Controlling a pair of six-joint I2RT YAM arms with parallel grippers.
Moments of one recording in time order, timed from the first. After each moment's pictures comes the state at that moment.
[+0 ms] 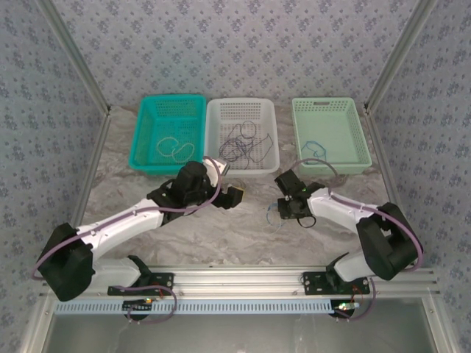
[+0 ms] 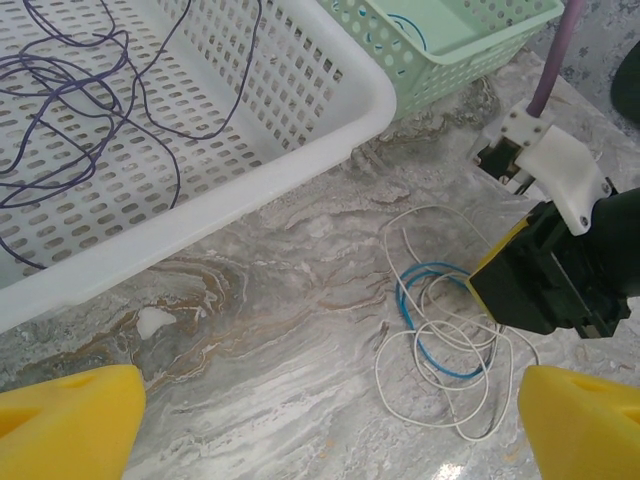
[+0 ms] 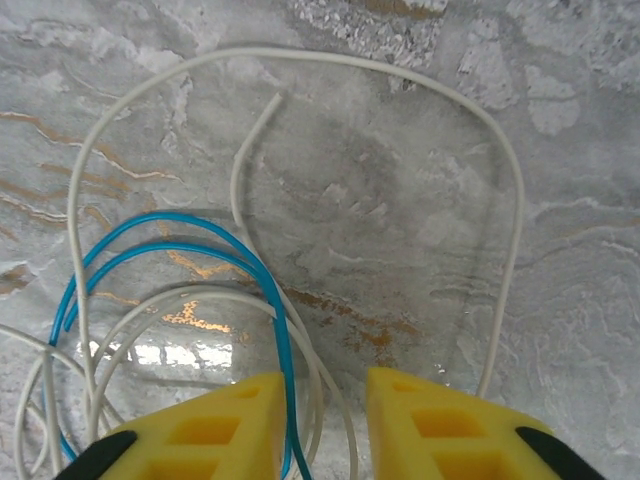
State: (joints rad) left arm -0.78 1.24 0.76 -0.06 0.14 -0.28; right arm 0.57 1.42 0.72 -0.57 0.12 0.48
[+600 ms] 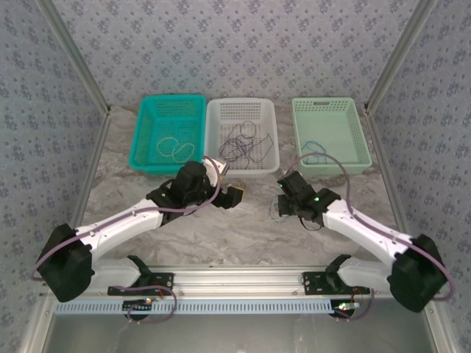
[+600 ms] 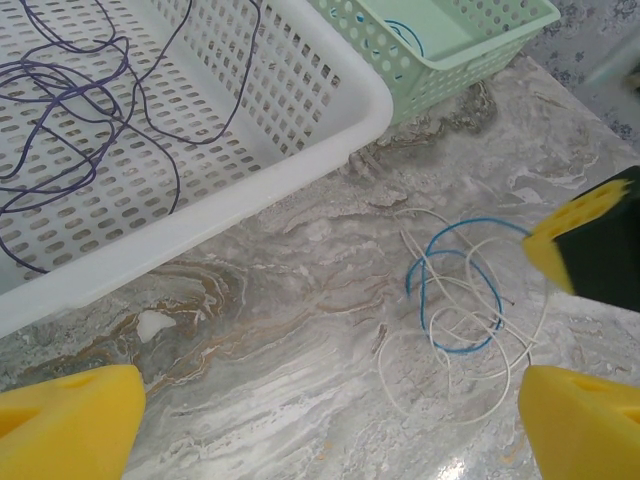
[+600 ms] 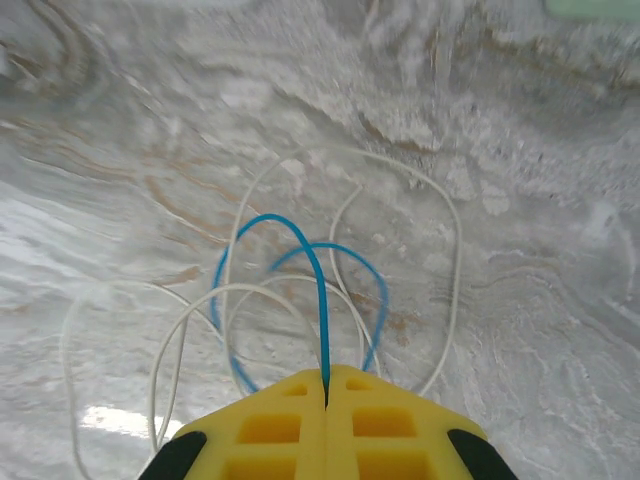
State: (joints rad) left arm -0.78 1.24 0.76 -0.06 0.14 -0.28; right arm 0.68 1.12 0.74 -0.64 0.21 0.47
